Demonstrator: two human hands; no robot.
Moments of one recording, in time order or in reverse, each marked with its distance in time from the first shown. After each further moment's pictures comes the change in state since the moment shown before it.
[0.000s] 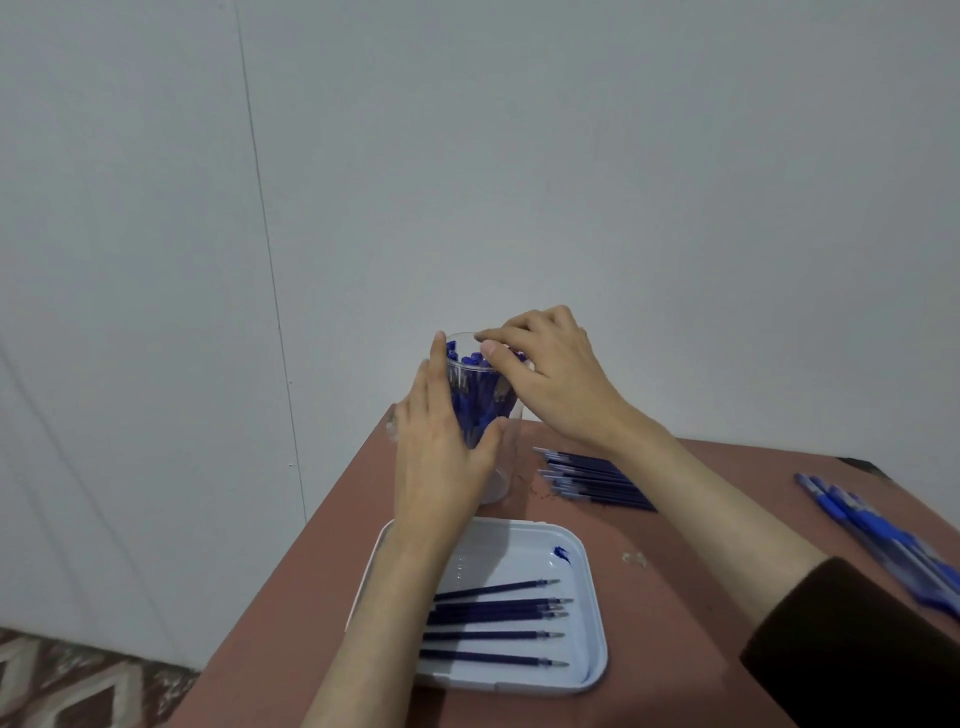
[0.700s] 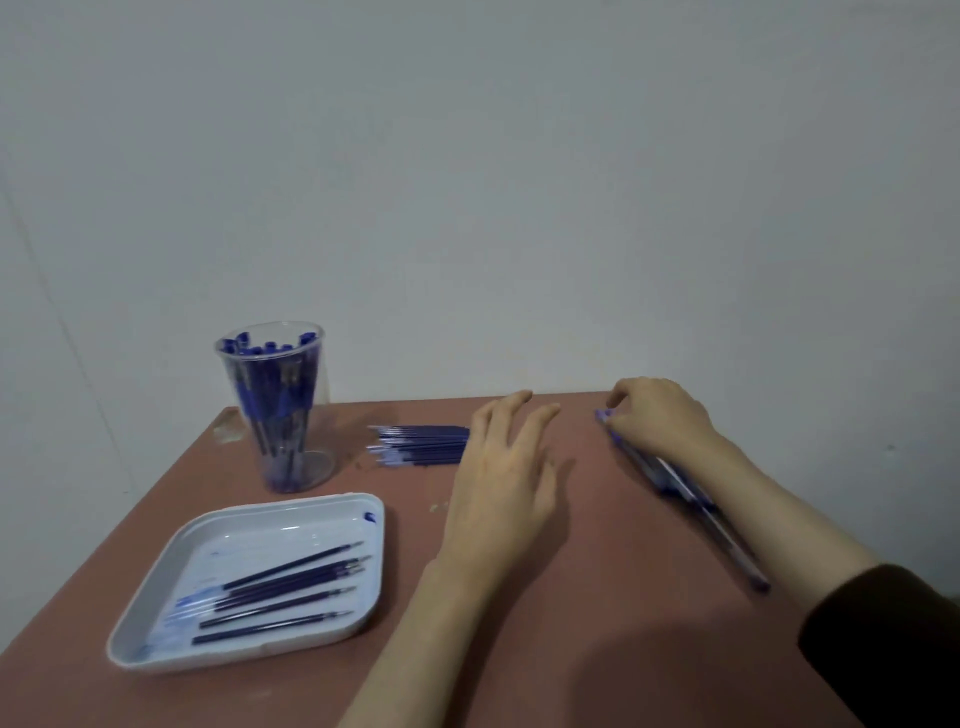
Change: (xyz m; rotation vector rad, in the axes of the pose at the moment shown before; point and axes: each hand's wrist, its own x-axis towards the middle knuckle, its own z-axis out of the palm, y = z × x) left_hand -0.086 0.128 0.116 -0.019 -0.247 0.420; right_hand -0.156 0.151 -0.134 -0.415 -0.177 0.802
